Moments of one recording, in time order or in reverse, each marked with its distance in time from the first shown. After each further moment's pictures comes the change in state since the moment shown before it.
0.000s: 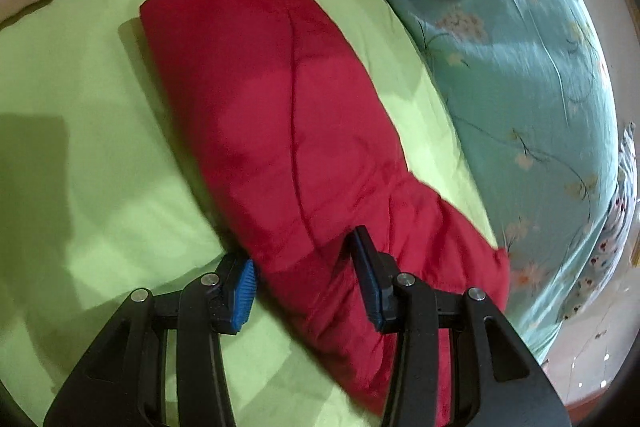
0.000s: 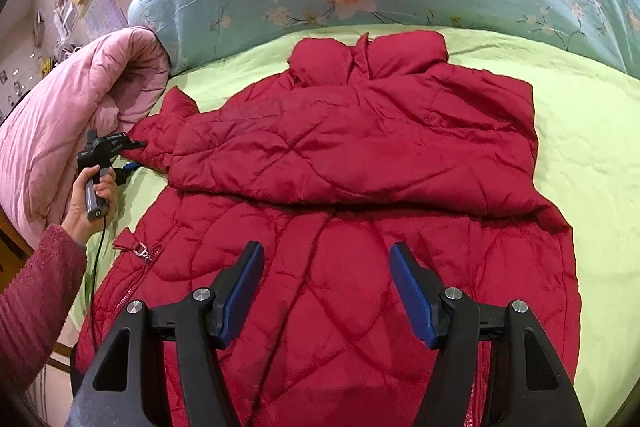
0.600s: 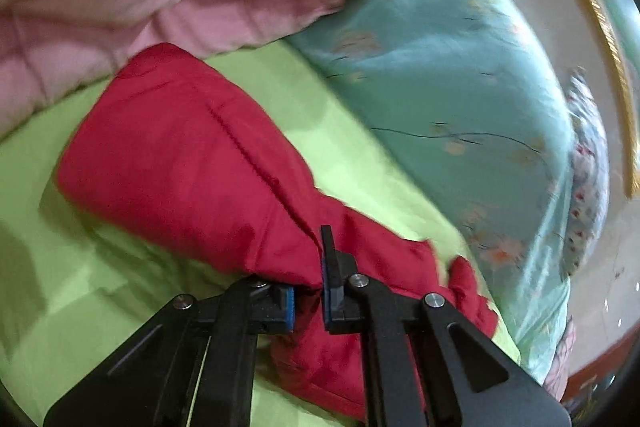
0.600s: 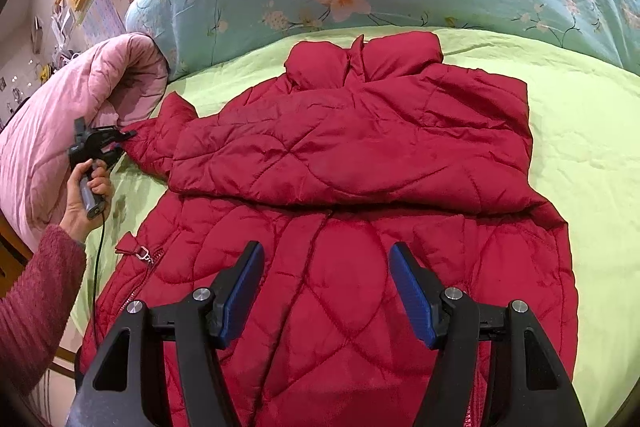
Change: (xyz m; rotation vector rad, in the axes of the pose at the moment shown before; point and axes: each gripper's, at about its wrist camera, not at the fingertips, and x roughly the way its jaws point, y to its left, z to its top) left arm -0.056 -0.069 -0.019 0.250 -0.143 -0.095; right arm -0.009 -0.002 0.002 0.014 -0.017 0.008
